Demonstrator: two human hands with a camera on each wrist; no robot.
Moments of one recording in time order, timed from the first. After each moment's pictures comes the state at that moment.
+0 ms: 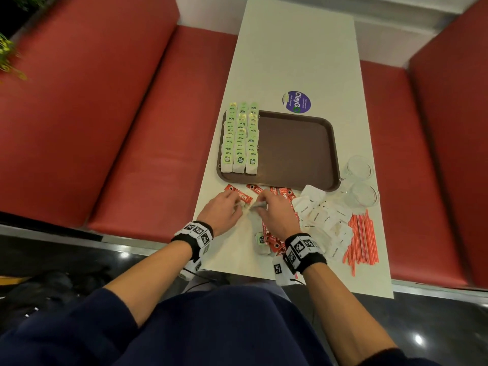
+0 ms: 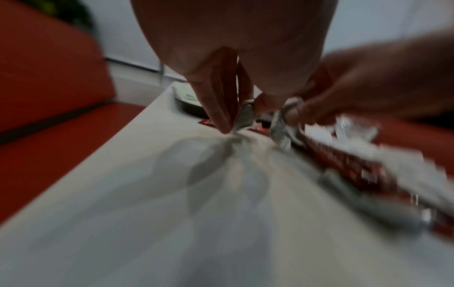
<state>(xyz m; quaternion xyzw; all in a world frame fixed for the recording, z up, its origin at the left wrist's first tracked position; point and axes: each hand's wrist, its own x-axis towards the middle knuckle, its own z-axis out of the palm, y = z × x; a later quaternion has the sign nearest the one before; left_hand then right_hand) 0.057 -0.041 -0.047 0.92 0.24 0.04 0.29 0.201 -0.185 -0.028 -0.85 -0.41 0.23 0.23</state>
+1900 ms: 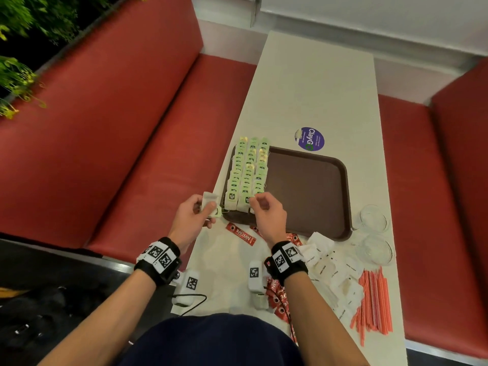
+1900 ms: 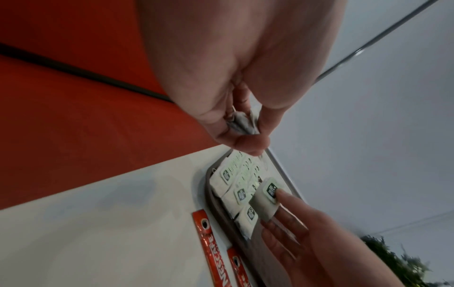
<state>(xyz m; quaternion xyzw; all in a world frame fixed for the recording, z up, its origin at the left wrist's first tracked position) 0.059 0.035 0.004 0.57 0.45 0.21 0.66 0.246 -0.085 -0.020 -0.80 -0.23 0.26 0.48</state>
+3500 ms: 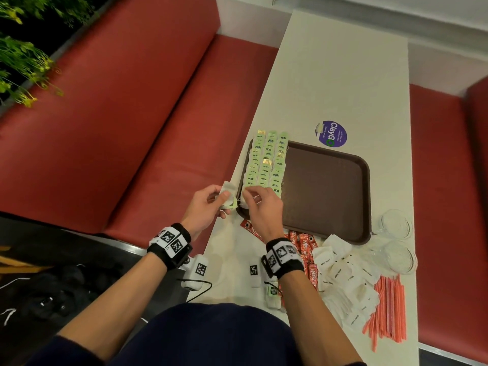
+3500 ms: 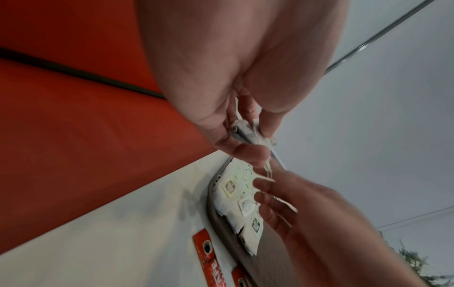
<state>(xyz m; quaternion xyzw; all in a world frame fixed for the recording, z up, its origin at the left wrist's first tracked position) 0.063 0.063 0.005 0.57 0.42 0.17 0.68 0.219 -0.038 -0.025 -0.82 -0.35 0.22 0.40</state>
